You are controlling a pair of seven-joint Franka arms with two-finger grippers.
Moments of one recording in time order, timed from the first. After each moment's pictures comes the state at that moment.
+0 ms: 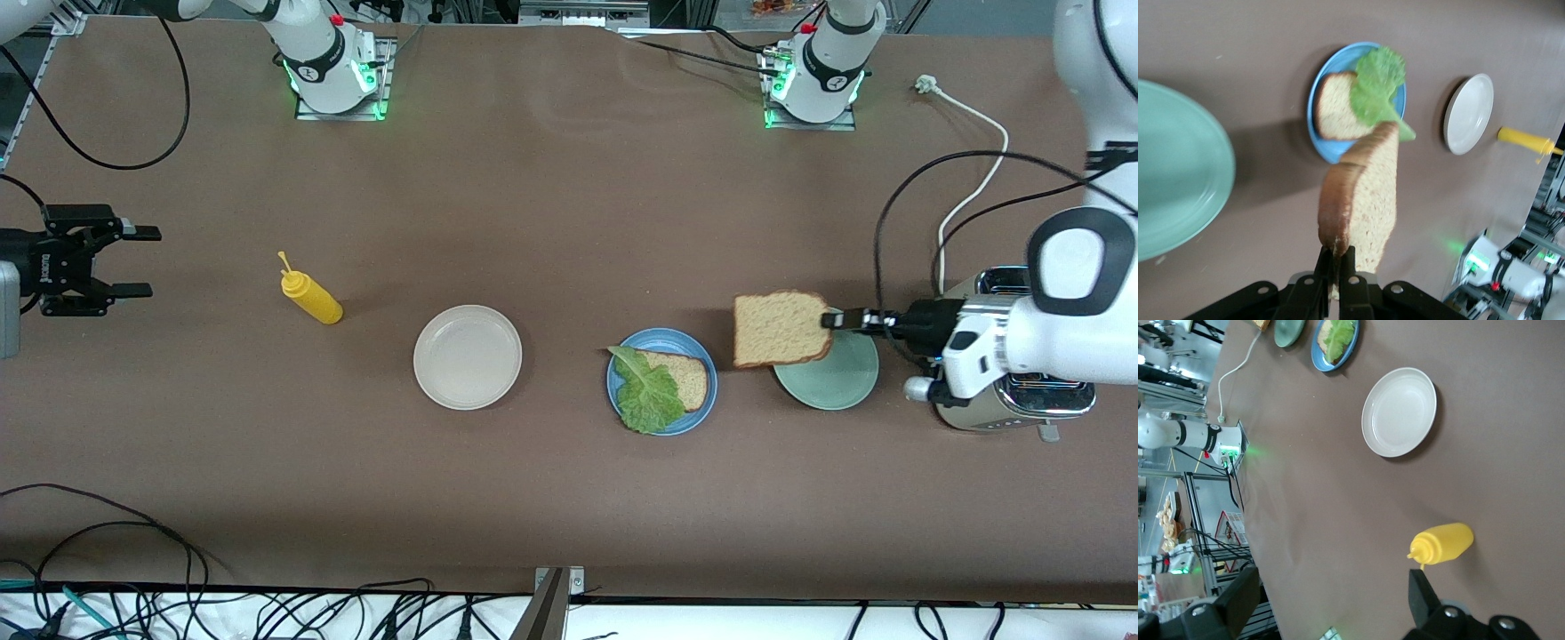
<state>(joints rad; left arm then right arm) 0.28 0.53 -0.31 -1.48 -0.51 1.65 0.14 0.30 0.66 -0.92 -1.12 1.02 0.95 -1.05</state>
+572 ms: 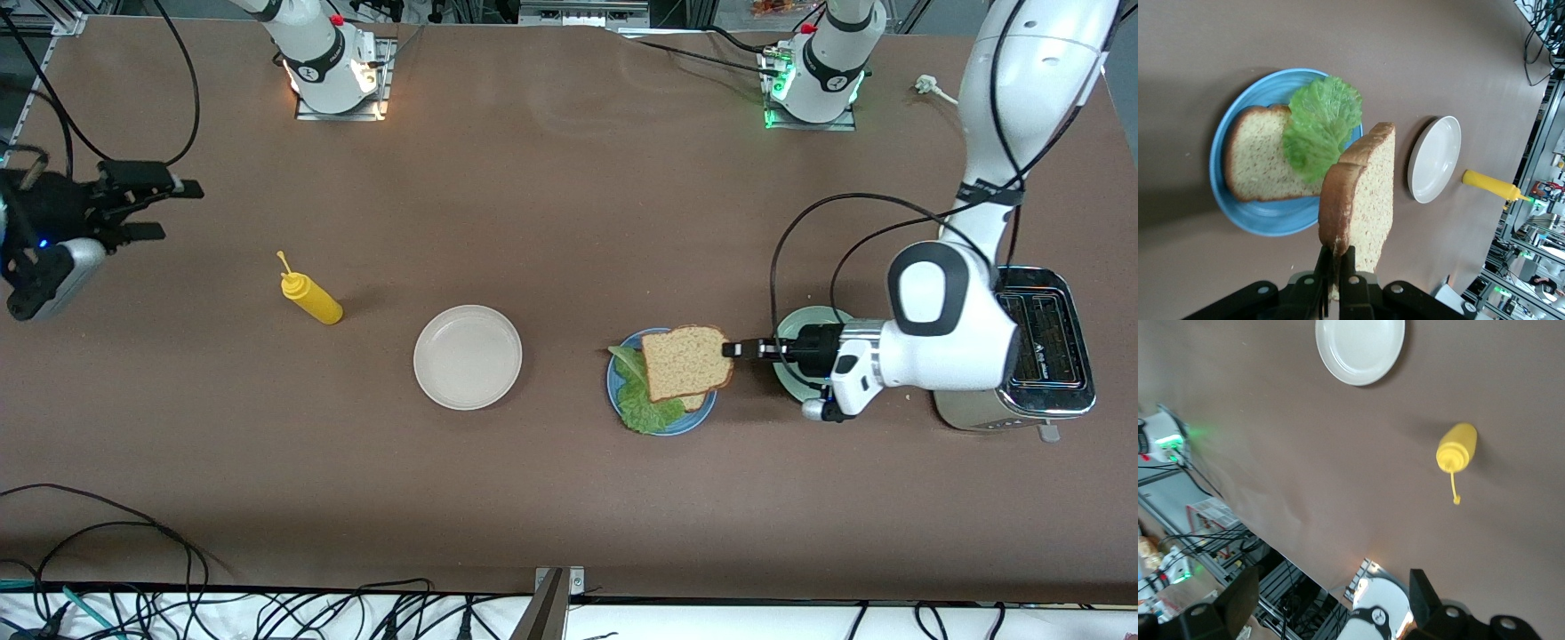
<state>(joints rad) 0.11 0.63 -0.31 -1.58 -0.72 1.98 0.14 0.30 0.47 -0.53 -1.03 0.55 0.94 -0.48</state>
